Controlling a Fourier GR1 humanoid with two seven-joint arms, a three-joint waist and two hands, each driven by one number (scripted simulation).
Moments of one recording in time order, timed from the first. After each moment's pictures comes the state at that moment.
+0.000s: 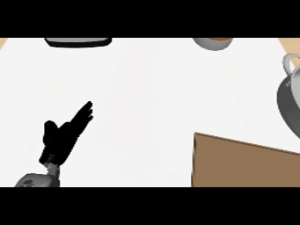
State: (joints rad) left arm -0.05 0.18 -0.10 -1.41 0.06 -0.11 0.15; right arm 0.65 -0.52 -0.28 -1.48 -0.37 -0.41 -0.60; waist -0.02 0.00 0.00
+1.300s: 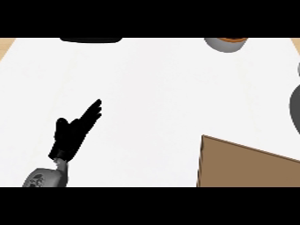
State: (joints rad) left arm -0.09 0.15 -0.12 -1.38 0.02 -0.14 0.15; right arm 0.22 -1.10 -0.14 -1.68 0.02 -0.42 0.49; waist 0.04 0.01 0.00
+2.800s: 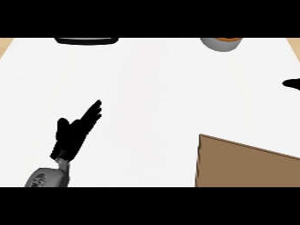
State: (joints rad) left arm -0.10 0.13 -0.10 -1.34 0.01 -0.14 0.12; right arm -0.53 -0.72 0.04 -1.03 0.21 -0.36 0.57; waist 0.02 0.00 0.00
